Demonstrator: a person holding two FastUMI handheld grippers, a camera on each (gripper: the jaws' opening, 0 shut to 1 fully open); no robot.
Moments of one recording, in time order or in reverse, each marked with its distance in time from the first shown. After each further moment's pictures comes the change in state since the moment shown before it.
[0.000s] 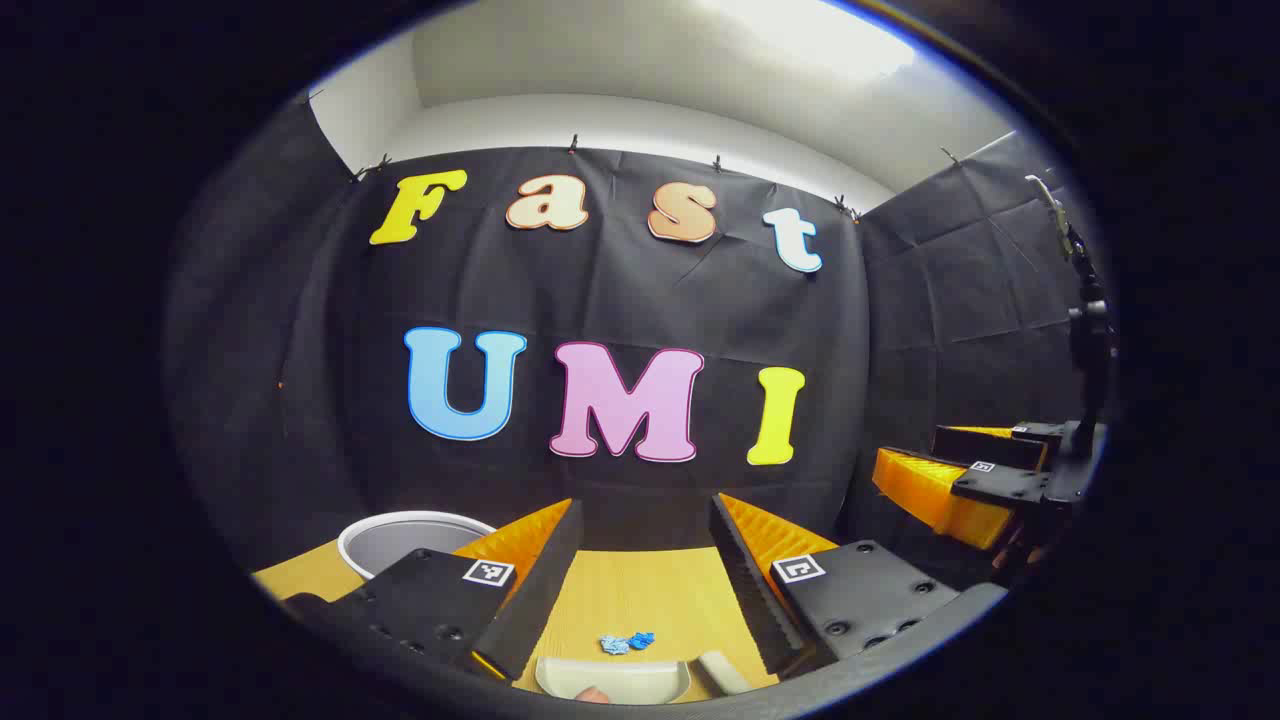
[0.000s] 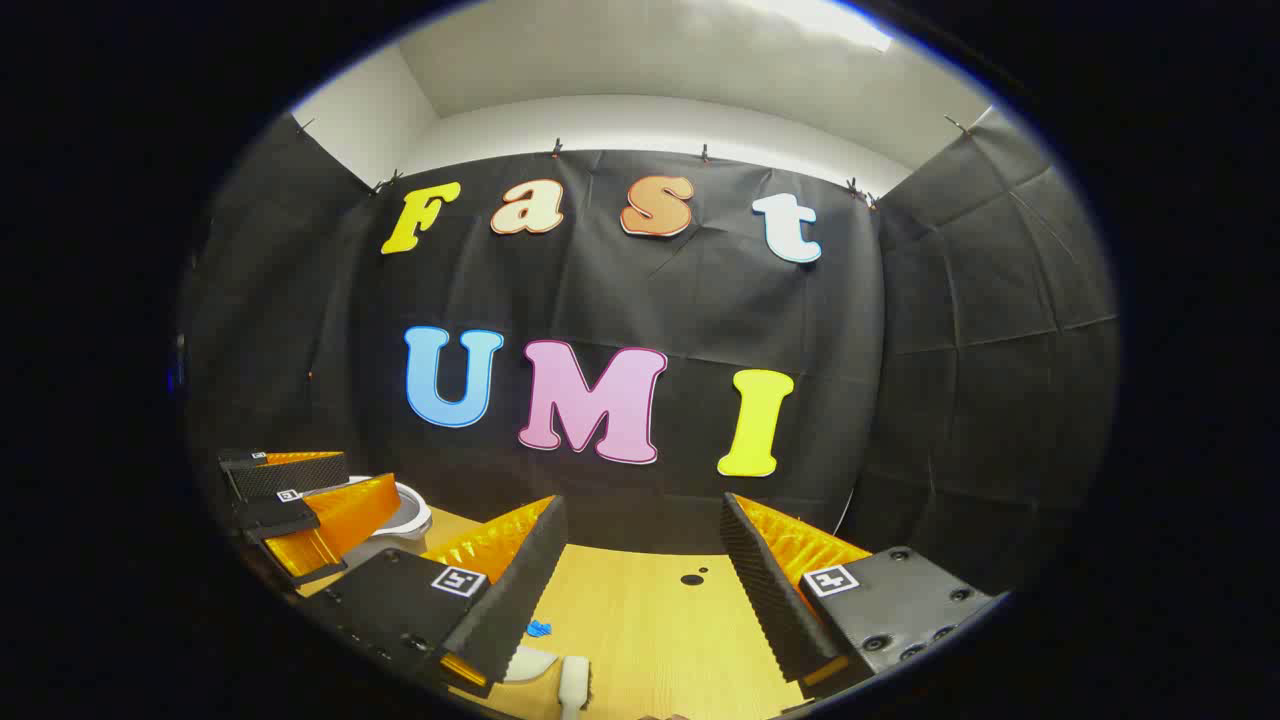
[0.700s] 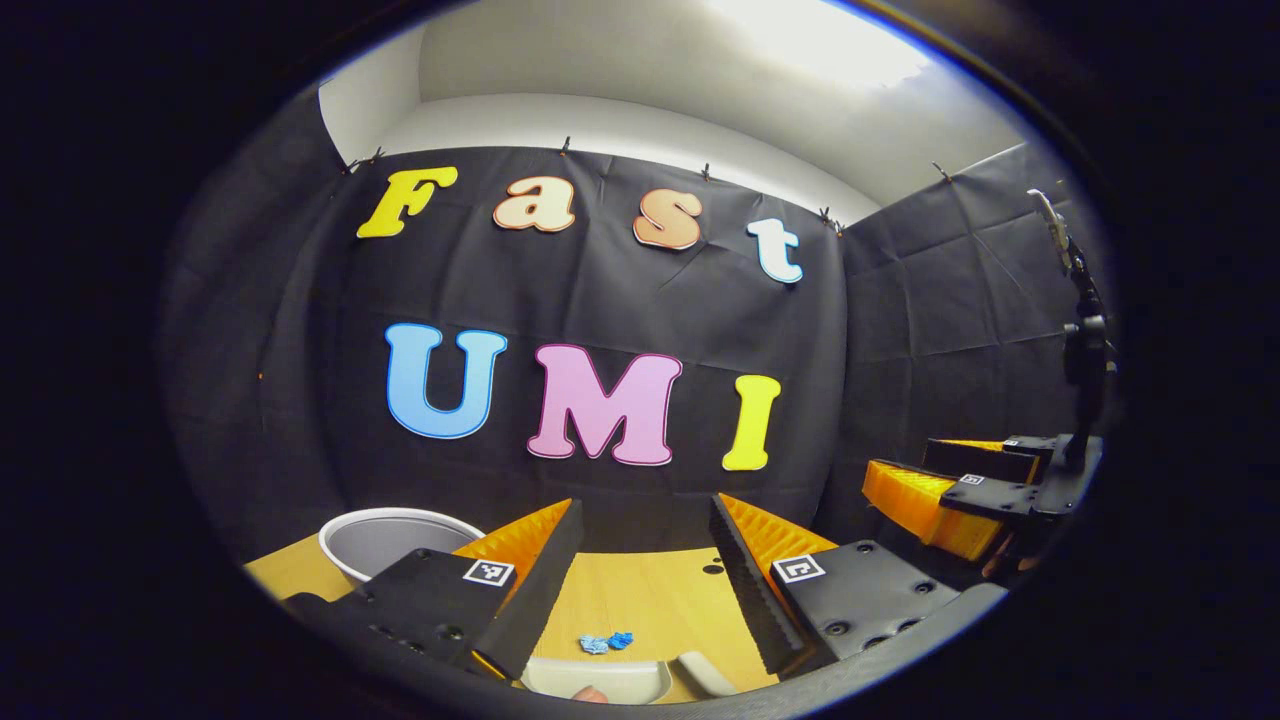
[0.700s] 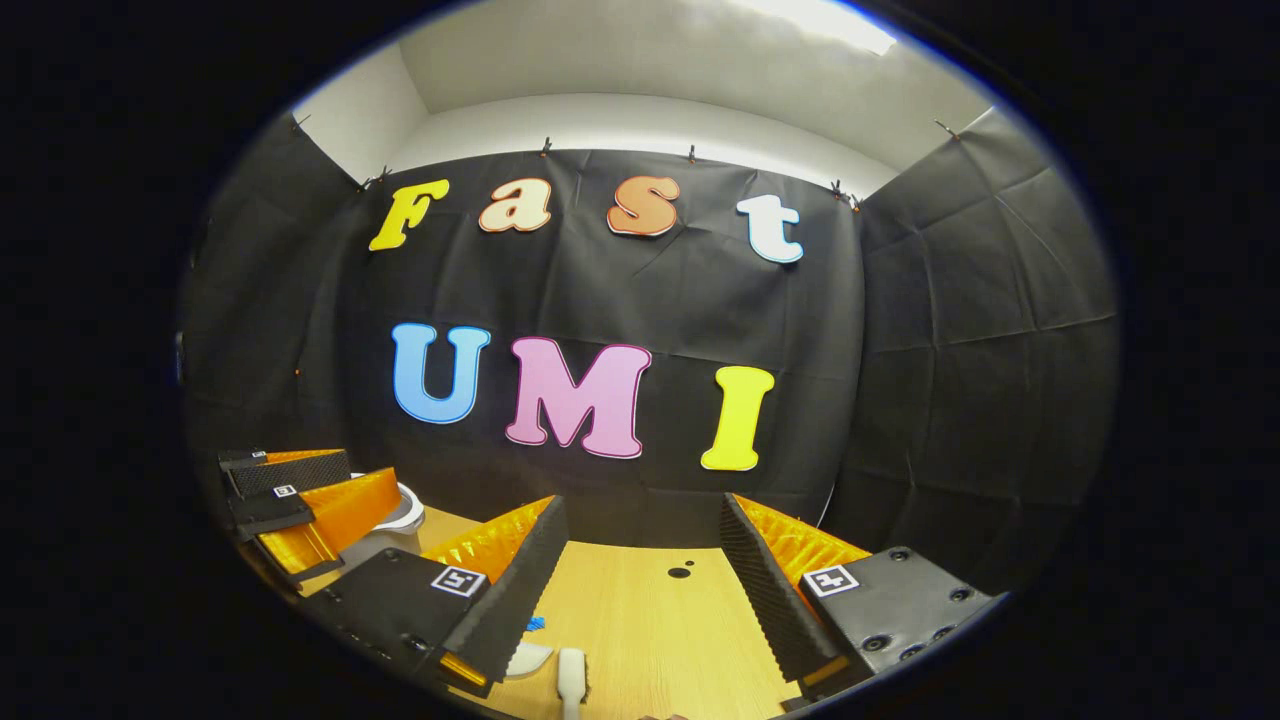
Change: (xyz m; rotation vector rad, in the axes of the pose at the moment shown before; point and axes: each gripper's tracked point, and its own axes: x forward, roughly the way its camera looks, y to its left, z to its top) left arm -0.011 -0.009 0.006 -0.008 -0.028 -0.080; right arm -0.025 -0.001 0.001 0.009 0.006 -0.055
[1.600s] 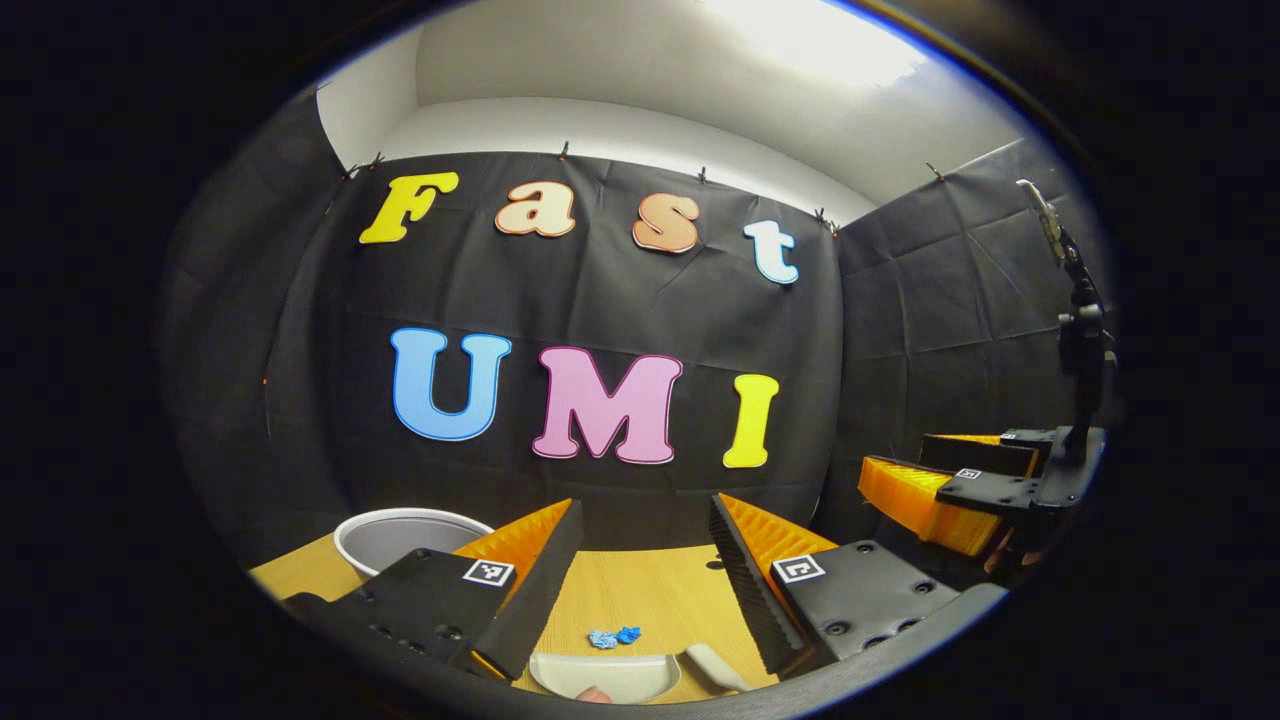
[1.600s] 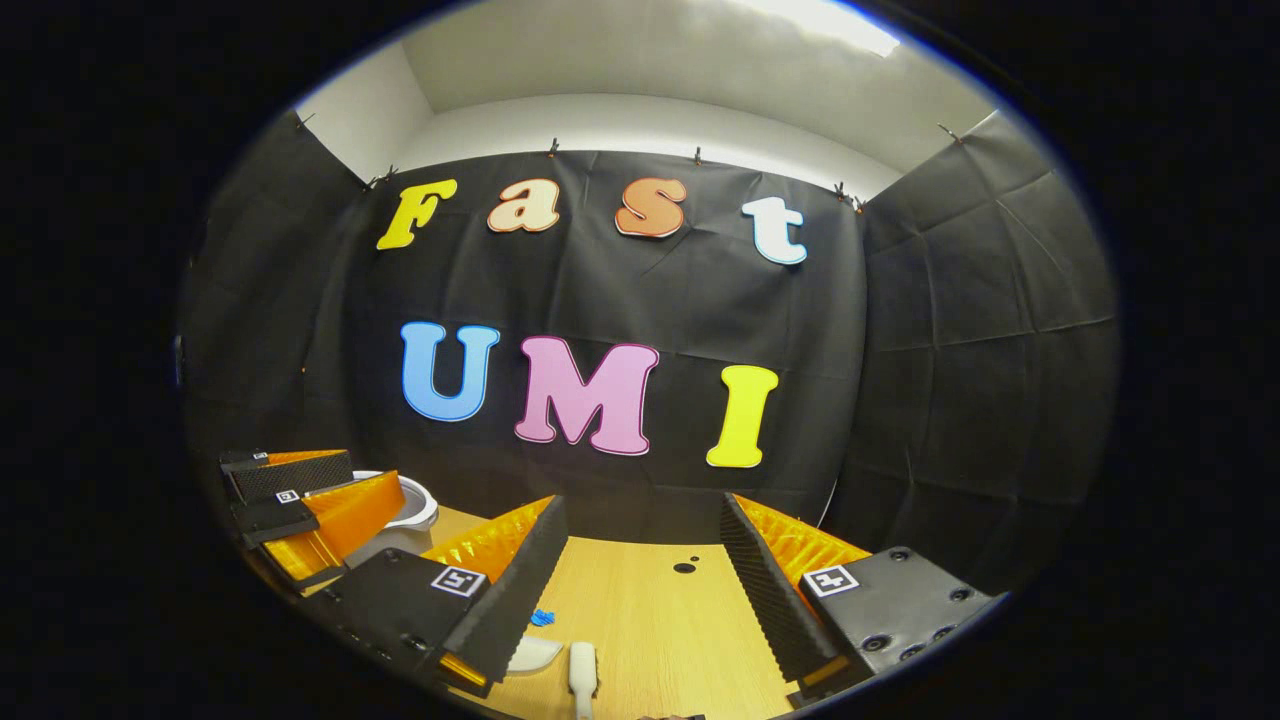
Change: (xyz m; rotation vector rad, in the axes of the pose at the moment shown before) left arm -0.020 0.008 -0.004 0.017 0.004 -0.003; right arm -0.015 0.015 -0.002 0.003 0.013 0.010
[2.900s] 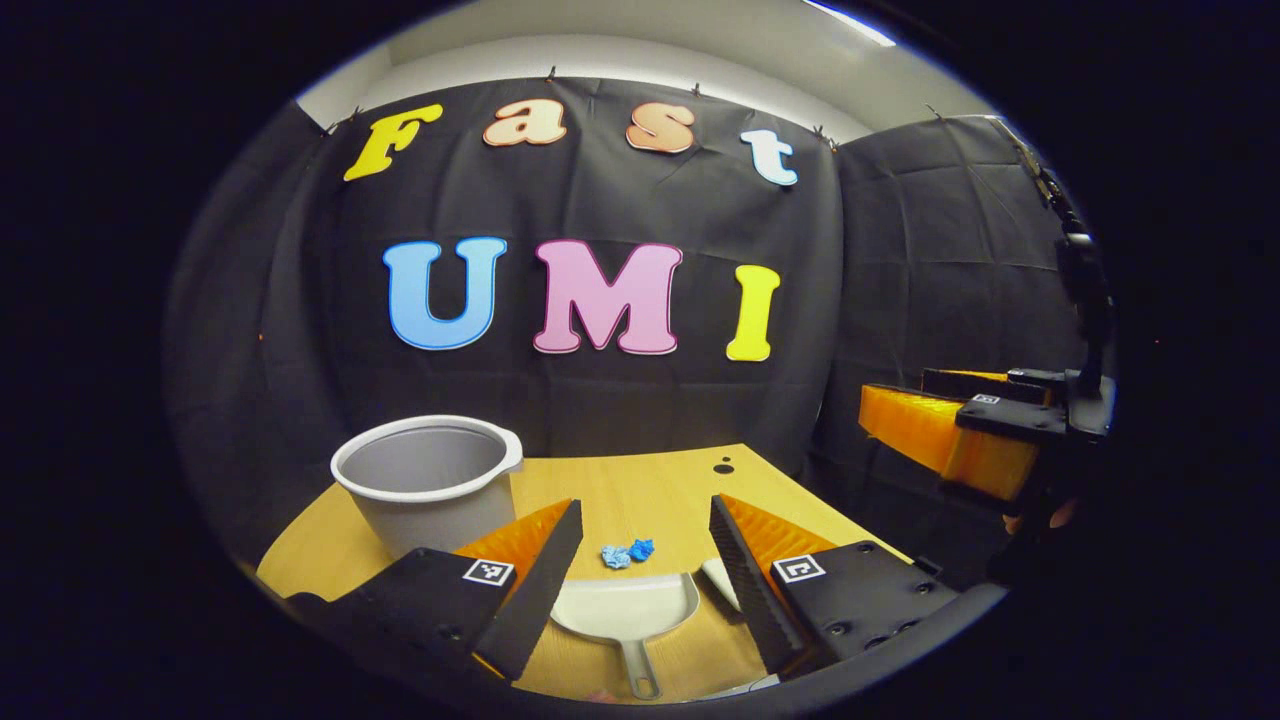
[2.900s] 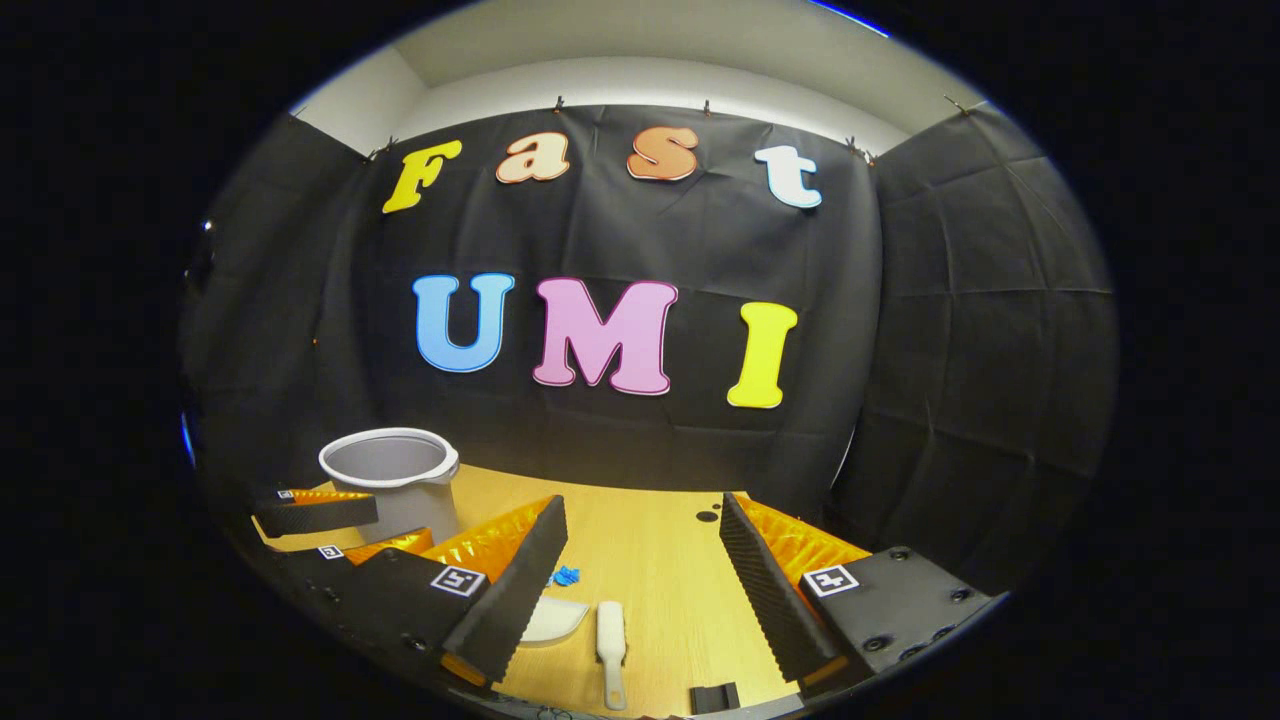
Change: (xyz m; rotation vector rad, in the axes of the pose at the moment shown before) left arm -0.020 0.013 -0.105 0.013 0.346 -0.011; right arm -0.009 0.031 -0.067 0.027 0.192 0.040
